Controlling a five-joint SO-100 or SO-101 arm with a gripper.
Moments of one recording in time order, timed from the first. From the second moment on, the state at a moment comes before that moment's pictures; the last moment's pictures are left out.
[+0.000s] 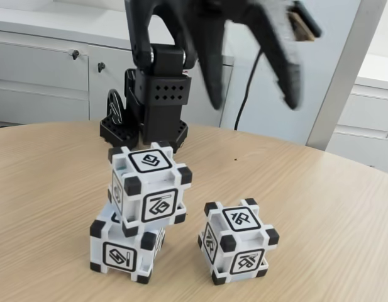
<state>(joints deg) 3.5 119.4 99.1 88.6 -9.5</state>
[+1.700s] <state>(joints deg) 3.3 77.9 99.1 71.3 -2.0</state>
